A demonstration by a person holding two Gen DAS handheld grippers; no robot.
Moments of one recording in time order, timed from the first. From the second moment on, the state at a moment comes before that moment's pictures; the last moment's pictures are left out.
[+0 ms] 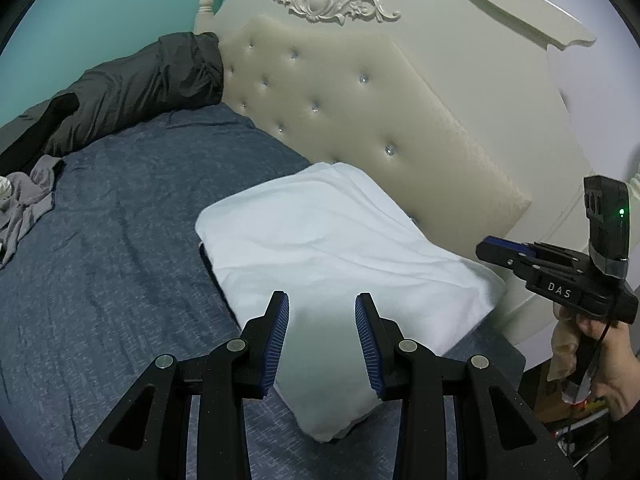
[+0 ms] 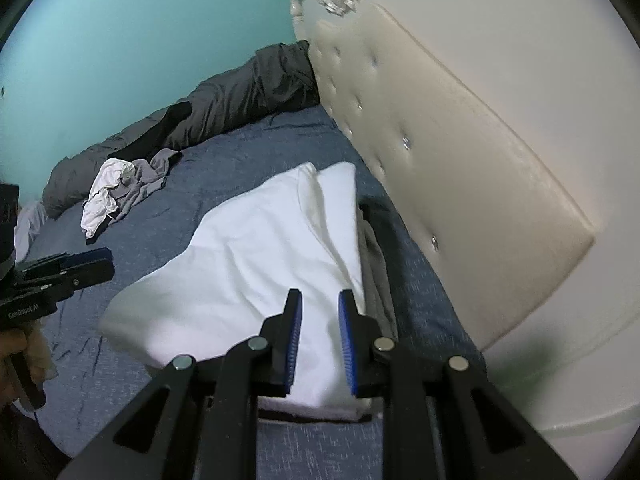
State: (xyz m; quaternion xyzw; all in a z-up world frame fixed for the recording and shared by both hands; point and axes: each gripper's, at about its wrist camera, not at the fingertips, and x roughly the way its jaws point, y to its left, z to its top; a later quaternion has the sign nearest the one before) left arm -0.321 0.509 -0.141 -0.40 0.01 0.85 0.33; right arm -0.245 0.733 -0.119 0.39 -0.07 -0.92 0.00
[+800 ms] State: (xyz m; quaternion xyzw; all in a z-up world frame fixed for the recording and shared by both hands) left arm -0.298 0.518 -0.208 -0.41 0.04 0.84 0.34; right arm -0.251 0.749 -0.214 0.41 -0.15 -0.90 -0.01
